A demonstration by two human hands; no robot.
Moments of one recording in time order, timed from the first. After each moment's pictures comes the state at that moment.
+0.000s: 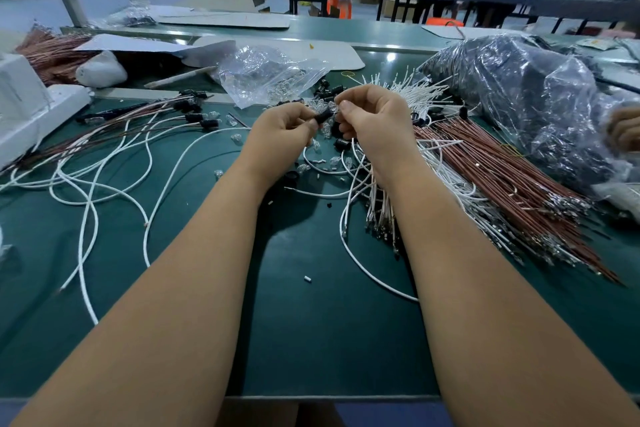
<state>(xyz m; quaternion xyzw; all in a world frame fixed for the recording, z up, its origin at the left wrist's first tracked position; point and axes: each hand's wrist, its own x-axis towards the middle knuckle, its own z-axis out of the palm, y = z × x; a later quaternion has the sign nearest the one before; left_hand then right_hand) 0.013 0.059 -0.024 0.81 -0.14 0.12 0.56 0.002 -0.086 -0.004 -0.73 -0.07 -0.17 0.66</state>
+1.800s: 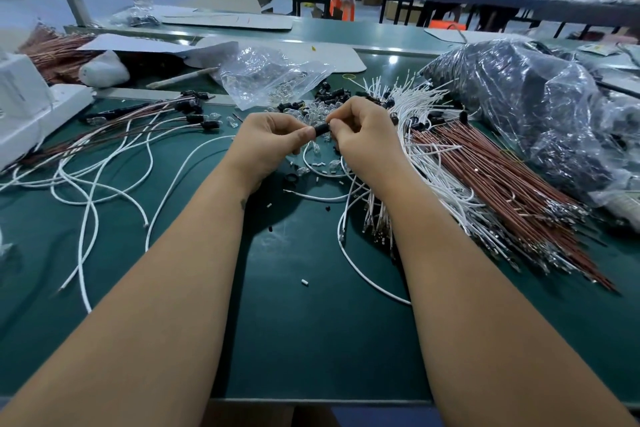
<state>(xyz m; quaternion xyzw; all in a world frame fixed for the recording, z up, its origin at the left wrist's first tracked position) 0.018 0.074 -0.029 0.77 -0.14 0.09 0.62 -0.001 -0.082 -0.010 -0.84 -0.11 -0.18 0.50</state>
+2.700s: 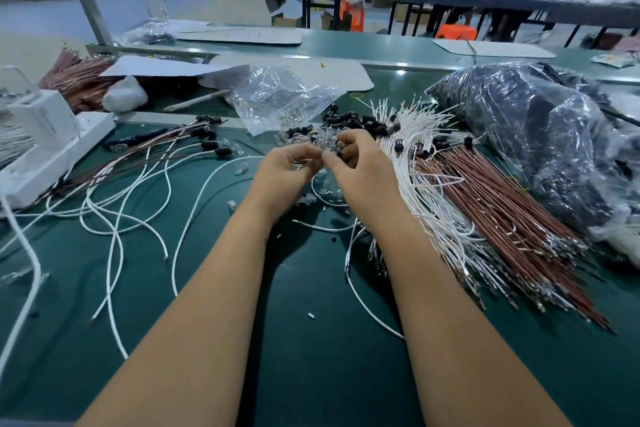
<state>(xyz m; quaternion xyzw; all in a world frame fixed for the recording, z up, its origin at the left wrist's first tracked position) 0.017 0.065 -0.028 0.78 -0.12 0.09 0.60 -0.002 -0.071 -0.009 -0.86 -0.08 -0.18 0.47</state>
